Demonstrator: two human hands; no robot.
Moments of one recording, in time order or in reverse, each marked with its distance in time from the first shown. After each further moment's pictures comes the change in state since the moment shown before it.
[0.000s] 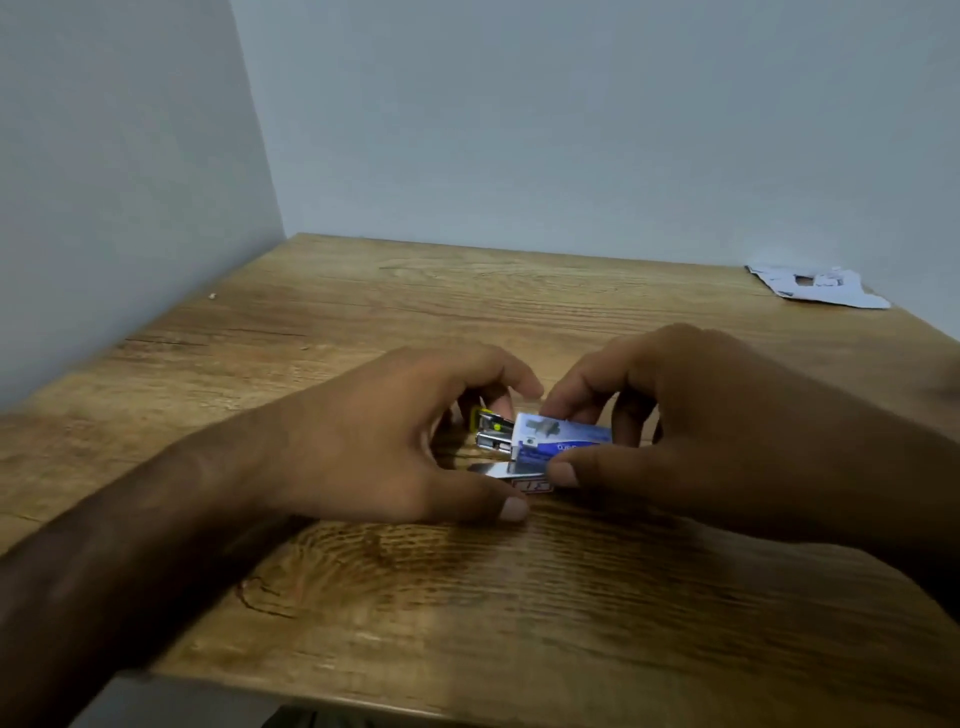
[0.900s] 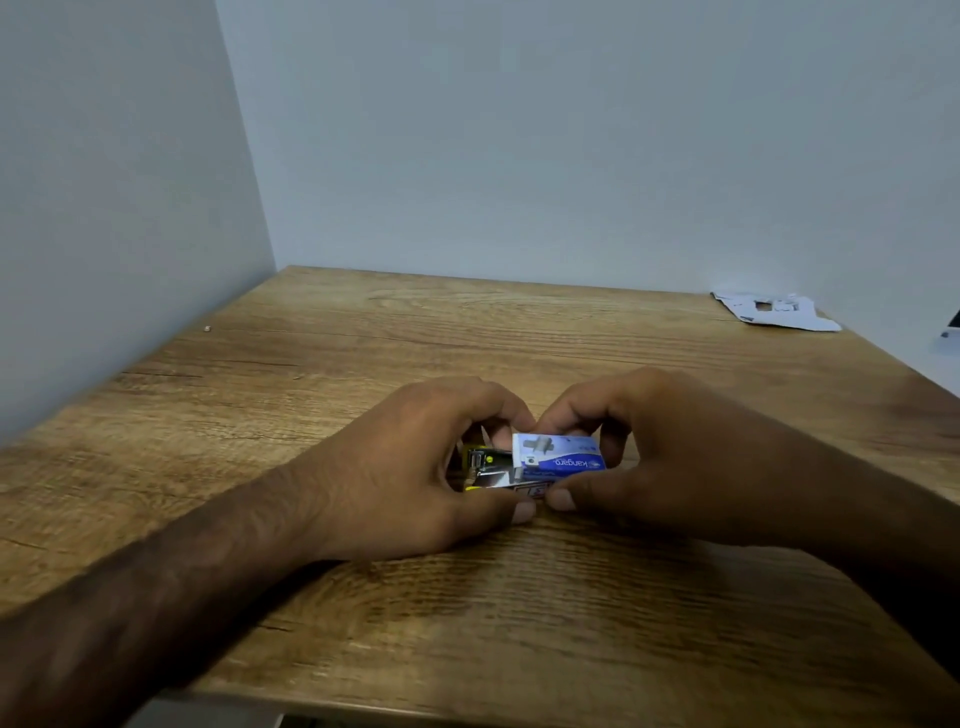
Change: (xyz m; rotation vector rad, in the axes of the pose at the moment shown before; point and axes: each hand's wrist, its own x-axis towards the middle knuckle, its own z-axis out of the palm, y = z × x) left_hand 0.003 0.003 0.018 0.015 0.146 0.058; right_hand 0.003 0.026 0.006 -0.064 0.032 -0.024
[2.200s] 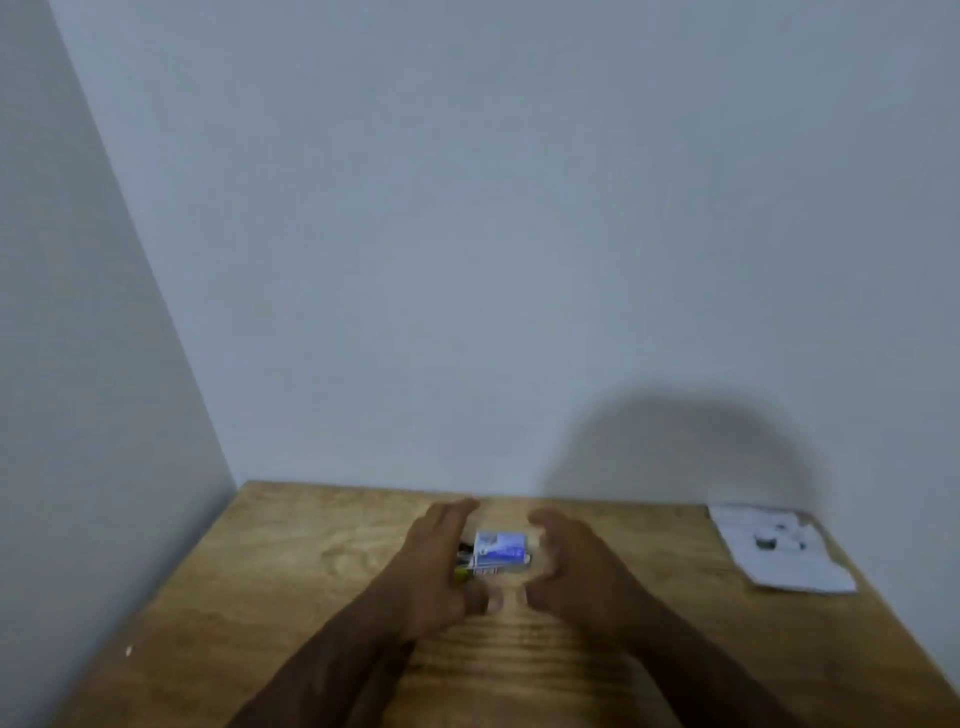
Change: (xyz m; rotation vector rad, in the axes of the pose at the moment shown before) left_hand 0.222 -0.098 -0.023 -0.080 -0.063 -0.374; right_hand 0.197 0.113 -0.053 0.317 0.007 0.328
